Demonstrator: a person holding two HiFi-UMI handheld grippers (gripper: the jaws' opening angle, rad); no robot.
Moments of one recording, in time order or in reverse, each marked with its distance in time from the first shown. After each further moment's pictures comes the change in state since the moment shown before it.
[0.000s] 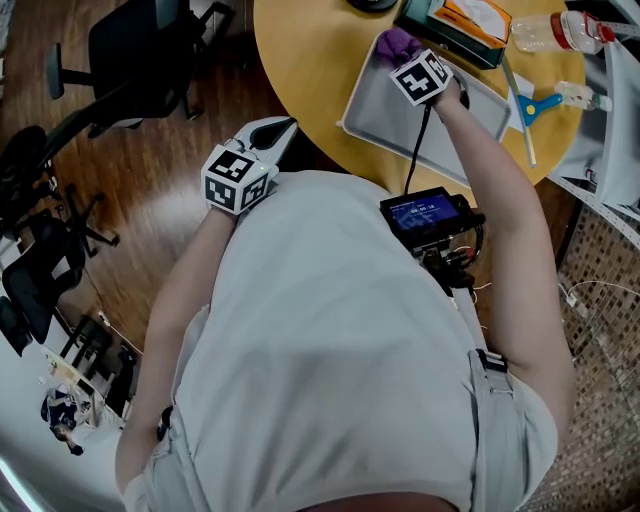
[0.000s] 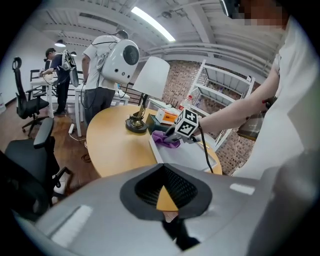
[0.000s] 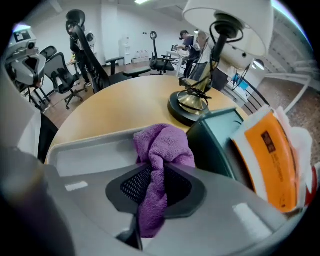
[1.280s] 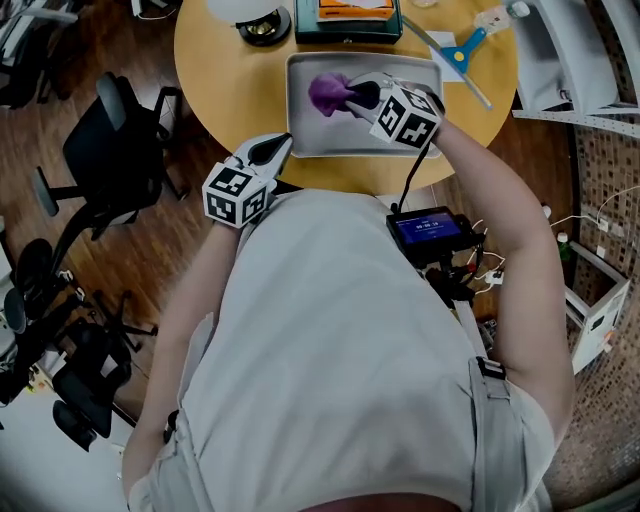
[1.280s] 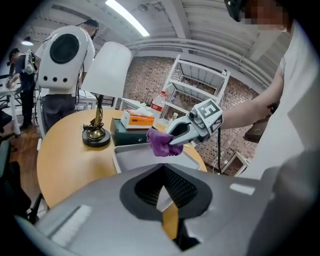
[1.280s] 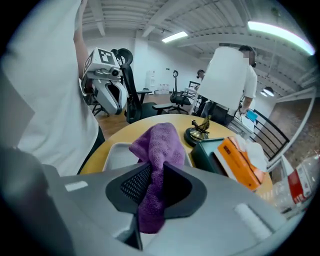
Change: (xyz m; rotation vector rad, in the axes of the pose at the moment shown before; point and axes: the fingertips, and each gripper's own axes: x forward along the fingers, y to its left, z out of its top) left arm 0.068 -0.075 0.045 0.186 0.032 -0.245; right arm -0.138 0.051 -0.035 -0.181 -0.365 0.123
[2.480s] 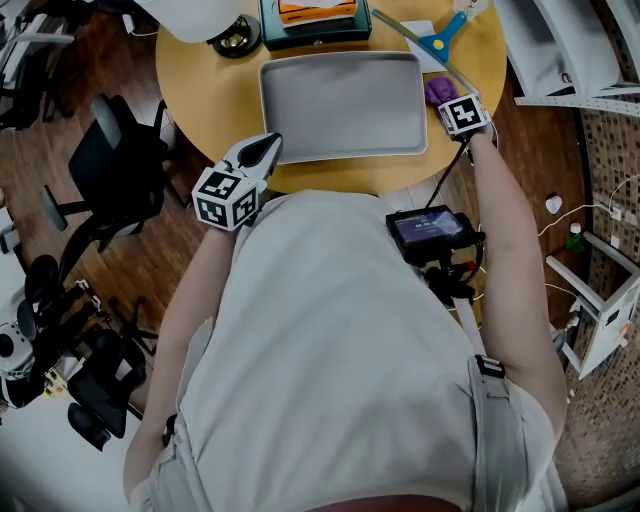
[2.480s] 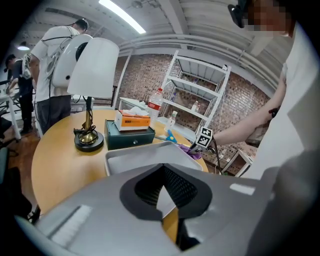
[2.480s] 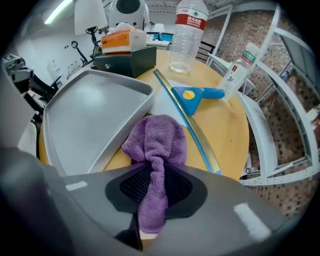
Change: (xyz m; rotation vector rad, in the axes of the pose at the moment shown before) left arm 0.029 -0.027 0.020 0.038 0.013 0.018; right arm -0.097 -0.028 -0.334 0.868 0.456 -0.378
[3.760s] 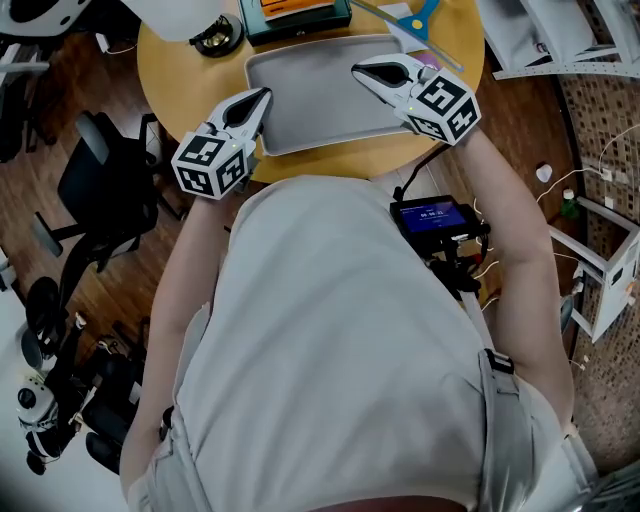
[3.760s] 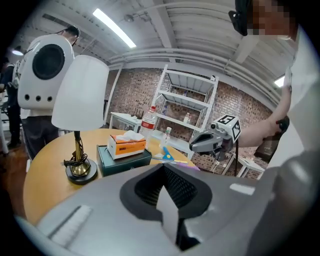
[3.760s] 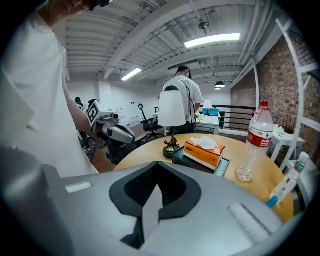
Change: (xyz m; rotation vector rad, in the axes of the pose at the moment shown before) left arm 0.019 0.015 0.083 0.078 -0.119 -0.078; right arm -0.196 0.186 0.175 -0.306 -0.757 0.461
